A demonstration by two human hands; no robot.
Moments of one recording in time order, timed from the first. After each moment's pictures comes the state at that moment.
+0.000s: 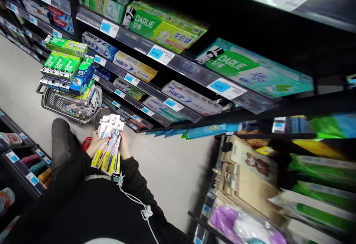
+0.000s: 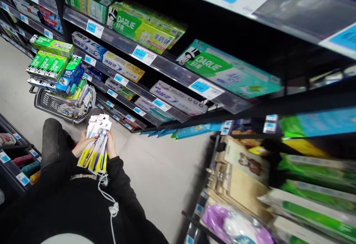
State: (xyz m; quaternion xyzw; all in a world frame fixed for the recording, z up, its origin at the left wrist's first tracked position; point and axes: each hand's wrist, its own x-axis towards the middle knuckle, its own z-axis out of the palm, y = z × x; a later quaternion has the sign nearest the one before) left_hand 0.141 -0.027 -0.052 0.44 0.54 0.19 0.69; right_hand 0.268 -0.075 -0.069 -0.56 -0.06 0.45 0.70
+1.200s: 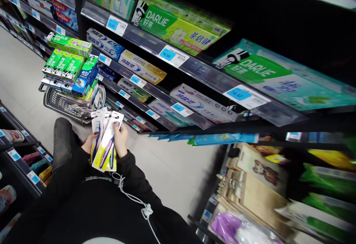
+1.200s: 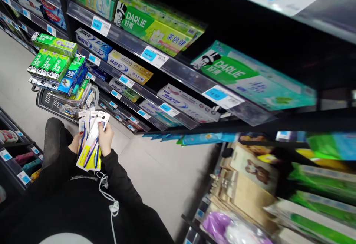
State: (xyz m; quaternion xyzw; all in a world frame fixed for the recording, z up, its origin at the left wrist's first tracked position) left_hand 0.121 0.004 -0.071 0.05 0.37 0.18 0.91; right_hand 0.259 -0.028 -0.009 -0.73 -0.20 0.32 0.57
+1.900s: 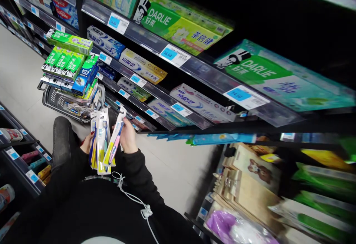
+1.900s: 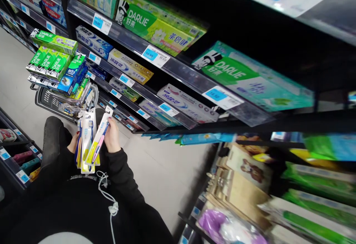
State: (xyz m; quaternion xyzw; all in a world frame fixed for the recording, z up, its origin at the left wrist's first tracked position) left_hand 0.105 0.000 -0.082 0.07 0.34 0.16 0.92; right_hand 0.284 -0.015 -0.001 -0.54 -0.02 0.48 0.69
